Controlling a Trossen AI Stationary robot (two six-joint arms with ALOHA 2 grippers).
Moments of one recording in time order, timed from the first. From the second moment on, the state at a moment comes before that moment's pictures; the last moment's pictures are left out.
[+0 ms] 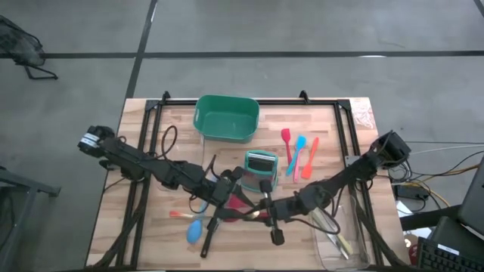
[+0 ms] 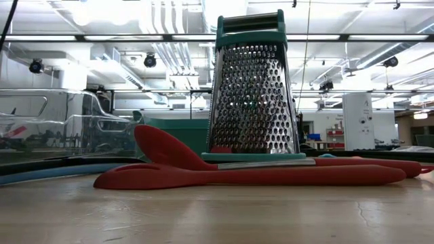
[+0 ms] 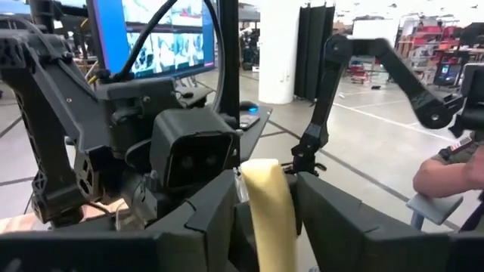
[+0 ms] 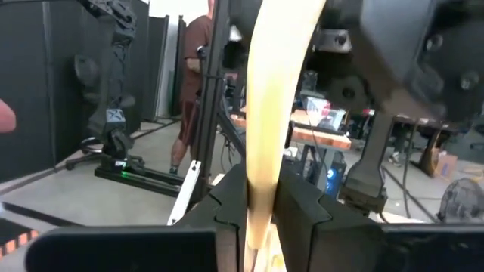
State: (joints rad) left arm -0.37 1.47 1.19 0.35 0.07 -0.01; right arm 0.51 1.69 0.96 0.85 0.26 -0.14
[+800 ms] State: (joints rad) left arm -0.43 1.36 1.04 0.14 0.05 -0.01; right arm 0.57 1.22 1.08 -0.45 0.27 0.80
